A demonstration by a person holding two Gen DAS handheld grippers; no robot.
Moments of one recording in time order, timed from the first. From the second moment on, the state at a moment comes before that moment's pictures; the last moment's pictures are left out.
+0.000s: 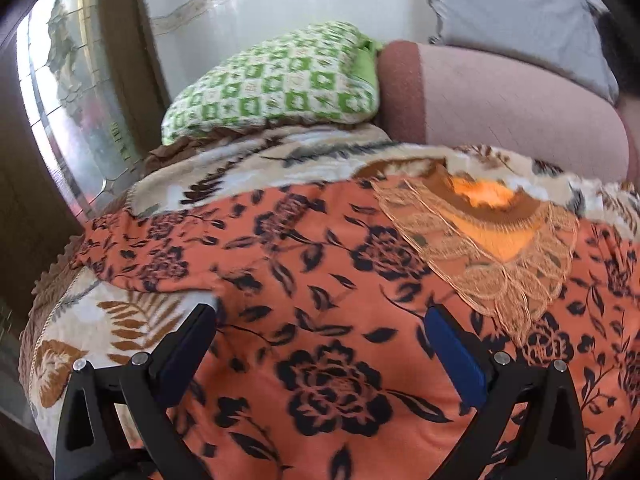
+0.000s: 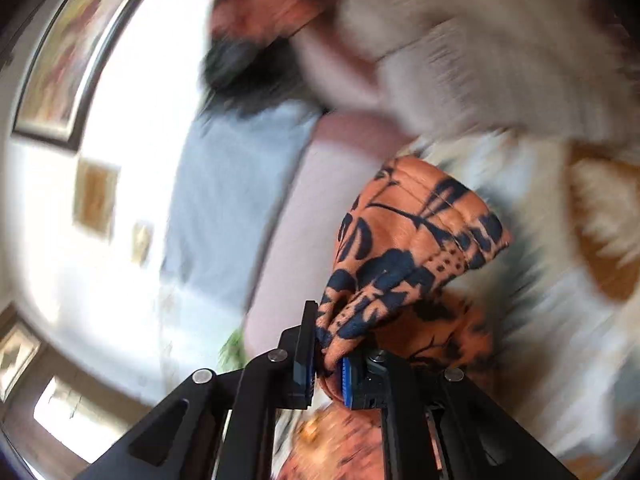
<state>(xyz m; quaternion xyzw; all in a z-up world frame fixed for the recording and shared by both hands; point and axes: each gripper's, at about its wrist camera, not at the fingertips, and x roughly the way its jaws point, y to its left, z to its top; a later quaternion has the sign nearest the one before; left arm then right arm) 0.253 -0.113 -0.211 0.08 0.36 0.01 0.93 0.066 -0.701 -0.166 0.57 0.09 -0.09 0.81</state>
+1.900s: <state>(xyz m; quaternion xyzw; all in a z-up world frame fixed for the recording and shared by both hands) 0.303 -0.110 -0.205 -0.11 0.41 -0.27 0.87 0.139 -0.544 -0.221 0.49 0.25 -0.12 0.83</state>
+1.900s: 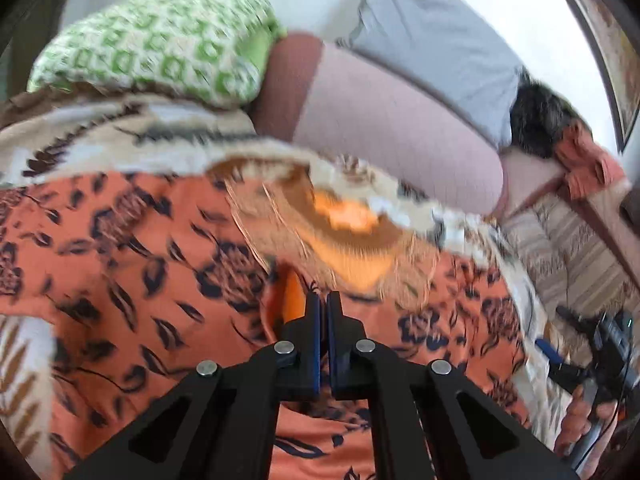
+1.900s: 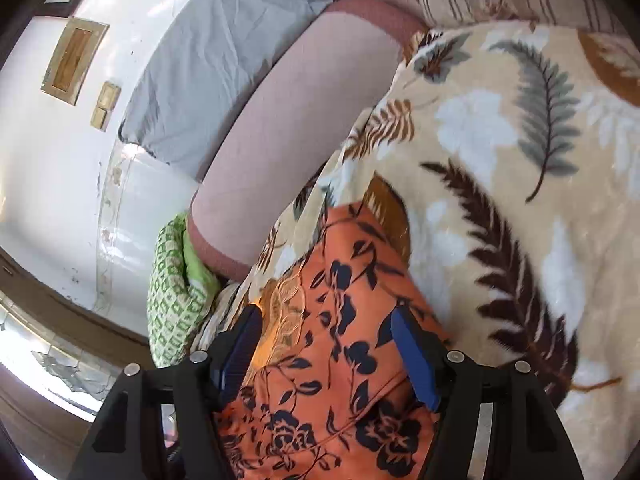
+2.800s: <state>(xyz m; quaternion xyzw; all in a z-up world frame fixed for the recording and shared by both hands) 0.331 -0.128 -0.264 -0.09 0.52 -0.27 0.81 0.163 -0.509 -0.234 0.49 0.28 -0.06 0.82</state>
